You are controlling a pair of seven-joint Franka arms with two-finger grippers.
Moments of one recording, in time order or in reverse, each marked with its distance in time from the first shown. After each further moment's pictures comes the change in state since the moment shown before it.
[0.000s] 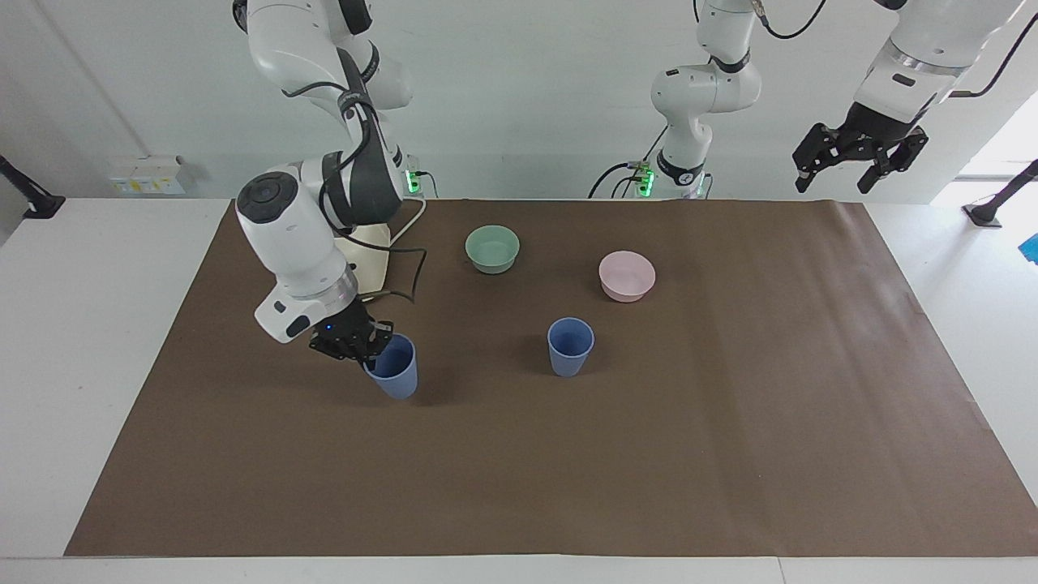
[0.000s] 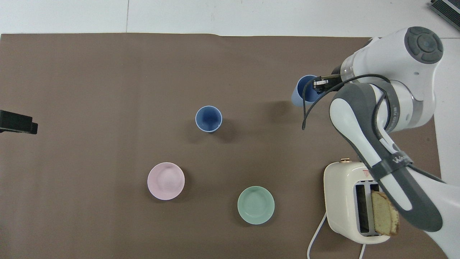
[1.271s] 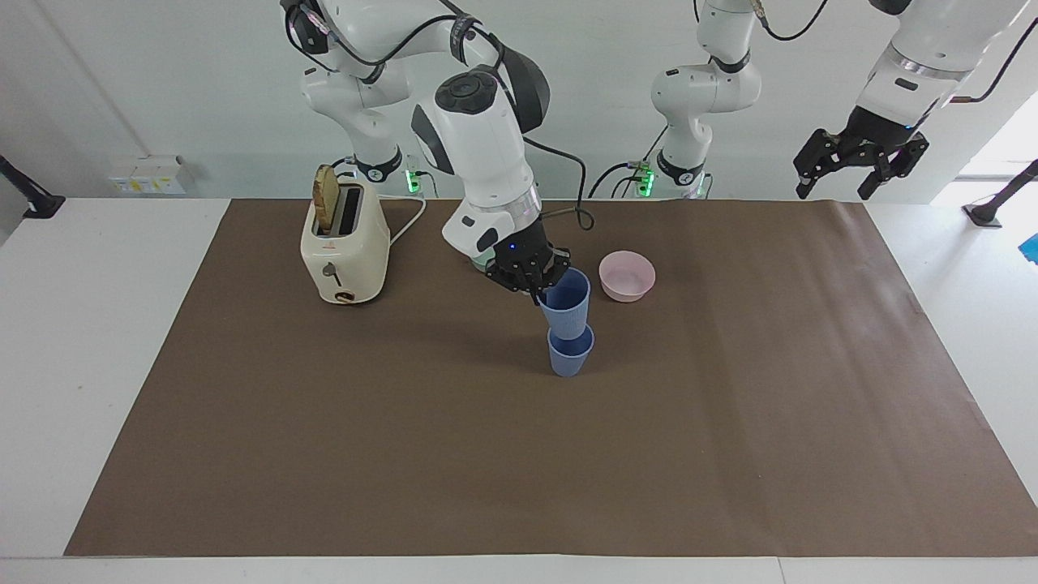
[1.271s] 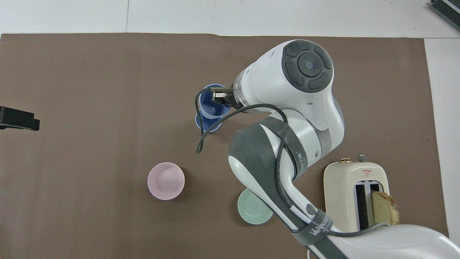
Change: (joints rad) left arm 0.000 0.002 0.002 -0.005 -0.003 0.010 -0.002; right arm 0.302 0.027 0.065 0.171 0.042 -0.028 0.424
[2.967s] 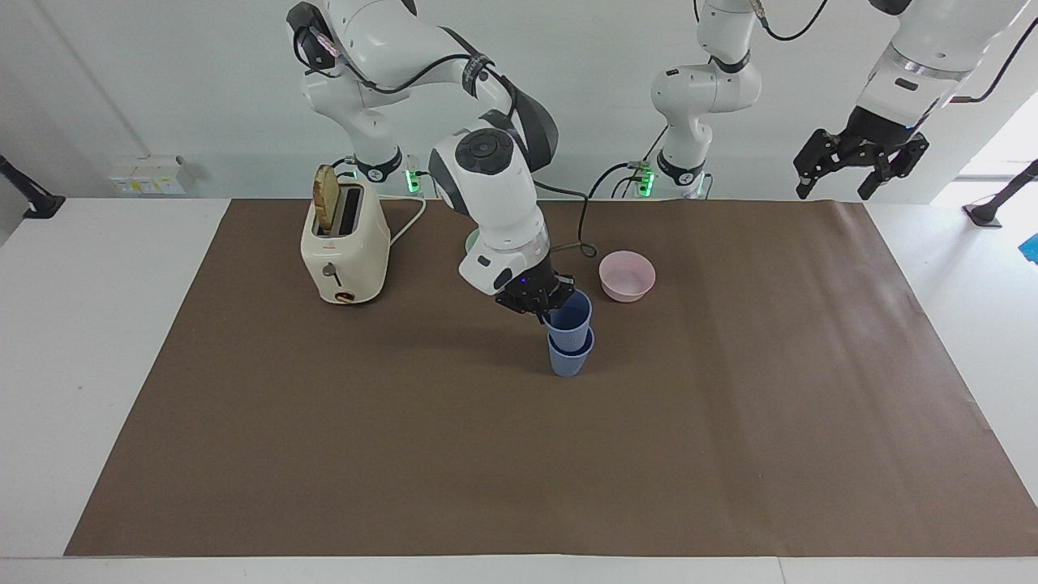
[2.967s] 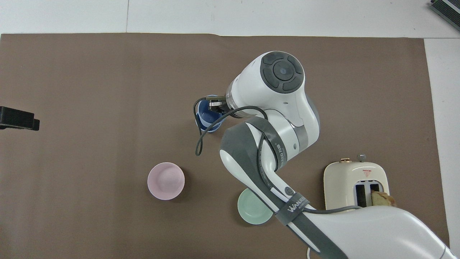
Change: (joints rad) left arm 0.000 0.000 0.000 0.000 0.000 0.000 0.000; right arm 0.015 0.074 -0.002 -0.040 0.000 0.038 -0.045
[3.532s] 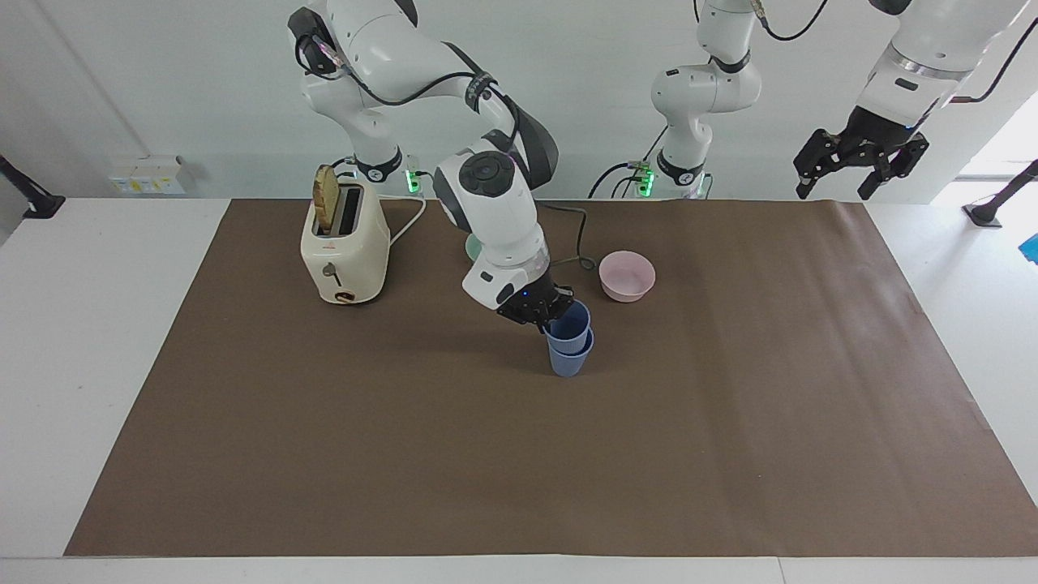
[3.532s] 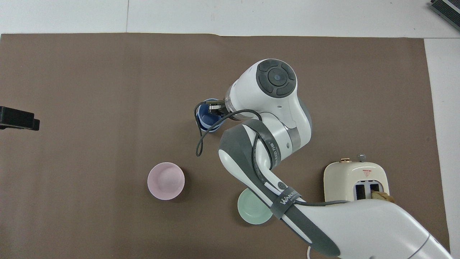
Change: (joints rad) left arm 0.000 0.000 0.000 0.000 0.000 0.000 0.000; right arm 0.001 0.028 0.002 -0.038 0.000 0.063 -0.018
